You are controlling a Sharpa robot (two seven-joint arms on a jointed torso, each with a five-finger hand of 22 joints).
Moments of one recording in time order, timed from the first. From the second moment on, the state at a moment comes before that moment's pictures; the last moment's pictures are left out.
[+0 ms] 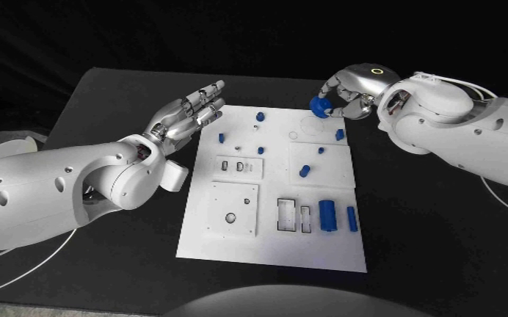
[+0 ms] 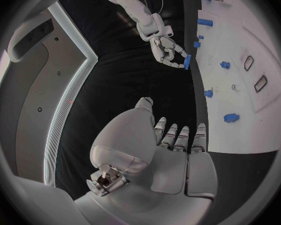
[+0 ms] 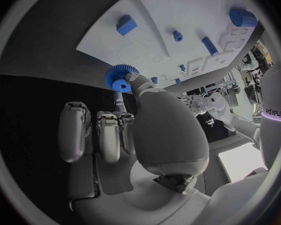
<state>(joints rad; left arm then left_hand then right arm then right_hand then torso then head) 1.28 -1.04 -0.22 1.74 -0.16 -0.28 0.50 1.36 0.26 -0.19 0.28 0.58 0.23 0.00 0.04 0.03 0.03 0.04 0.12 0.02 0.03 0.11 0.01 0.01 0.17 0.06 0.25 0.04 0.02 1.40 -0.83 -0.14 1.48 -1.66 -0.28 -0.16 1.38 -0.11 0.23 0.15 0.43 0.97 0.08 0.17 0.27 1.47 -0.03 1.57 1.31 1.47 -0.09 1.57 1.31 0.06 1.46 0.02 1.34 1.31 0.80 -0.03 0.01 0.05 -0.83</state>
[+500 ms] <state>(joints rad) 1.28 -1.03 -0.22 1.74 -0.16 -0.28 0.50 1.36 0.25 -0.19 0.27 0.58 0.23 0.00 0.05 0.03 0.03 0.04 0.12 0.02 0.03 0.11 0.01 0.01 0.17 0.06 0.25 0.04 0.02 1.40 -0.71 -0.14 1.53 -1.68 -0.20 -0.16 1.38 -0.11 0.23 0.15 0.42 0.97 0.08 0.17 0.27 1.47 -0.03 1.57 1.31 1.47 -0.09 1.57 1.31 0.06 1.46 0.02 1.34 1.31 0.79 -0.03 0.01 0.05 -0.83</state>
